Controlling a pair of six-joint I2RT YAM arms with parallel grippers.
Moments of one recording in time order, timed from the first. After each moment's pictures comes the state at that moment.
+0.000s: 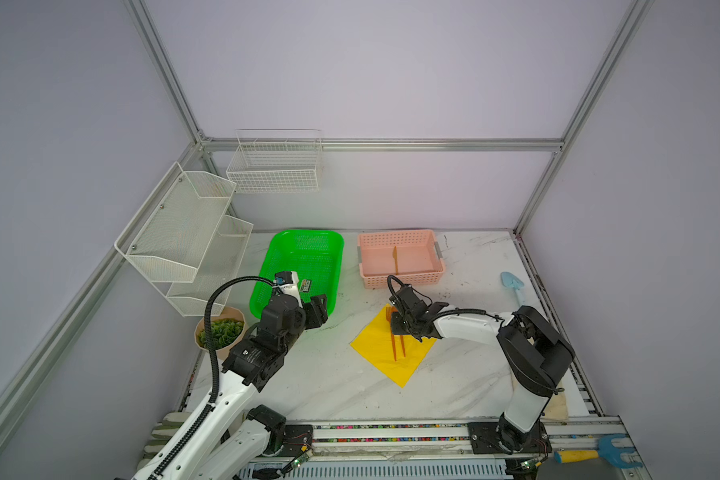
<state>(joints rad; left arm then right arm) -0.43 0.79 0.76 -0.44 -0.19 -0.54 0.78 1.78 1.02 -0.28 0.16 0.68</state>
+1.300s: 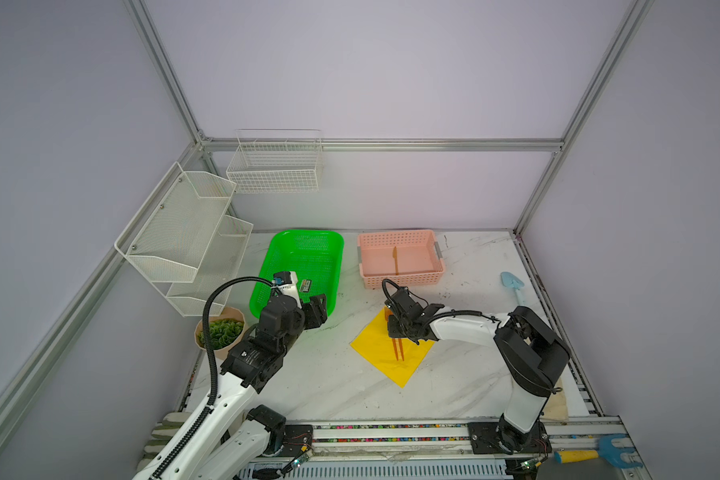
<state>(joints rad) -0.43 0.78 0.76 -0.44 -0.19 -0.54 0.82 1.78 1.05 -0.32 0.18 0.70</state>
